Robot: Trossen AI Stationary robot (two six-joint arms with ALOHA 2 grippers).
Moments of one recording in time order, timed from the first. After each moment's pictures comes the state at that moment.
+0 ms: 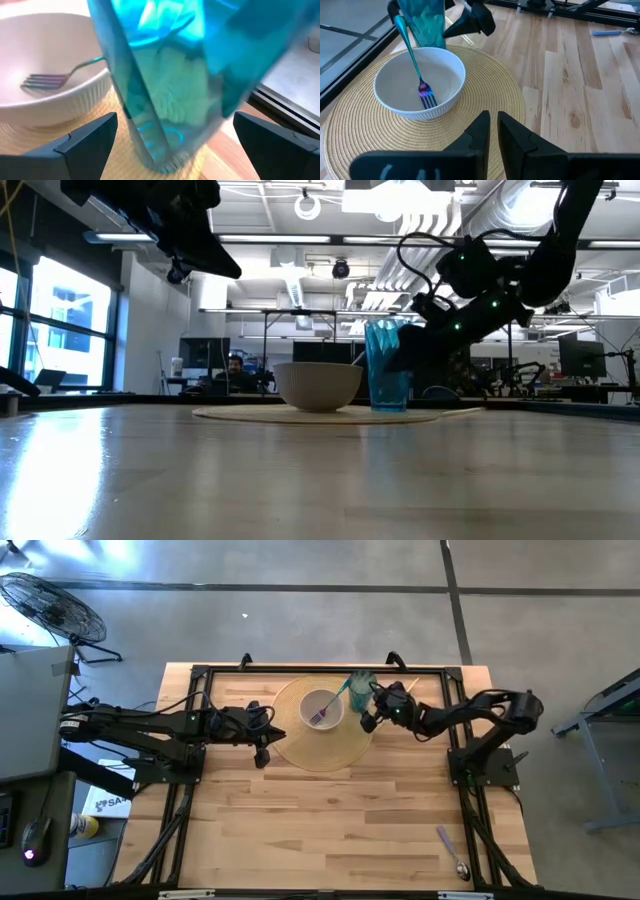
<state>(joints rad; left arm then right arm) 0.02 0.98 0.68 -0.18 -0.19 -0.15 -0.44 1.59 0.45 0.70 0.29 0.07</state>
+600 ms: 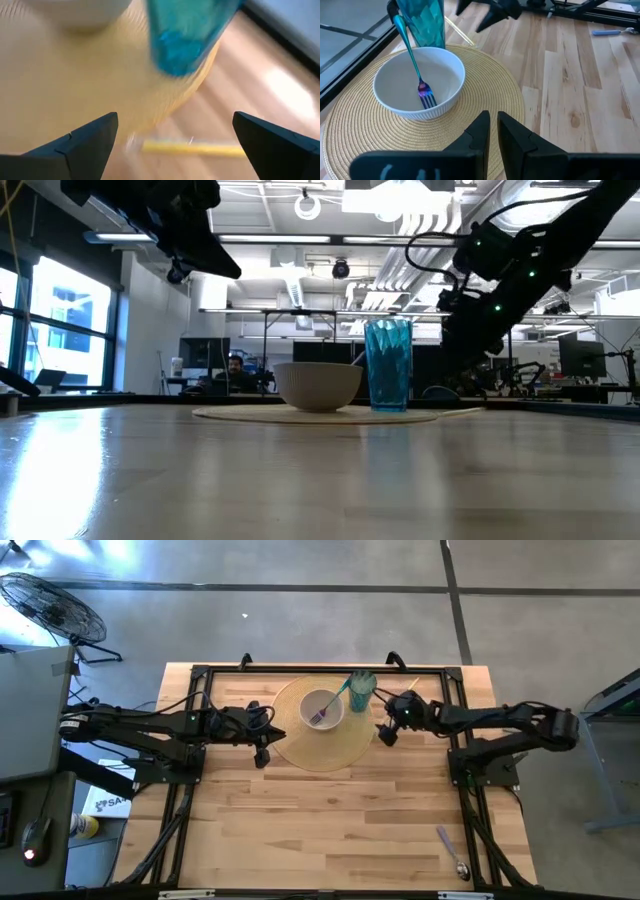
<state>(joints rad) 0.02 0.98 0.68 -0.18 -0.19 -0.15 -0.44 1.25 0.45 0.04 0.16 0.09</state>
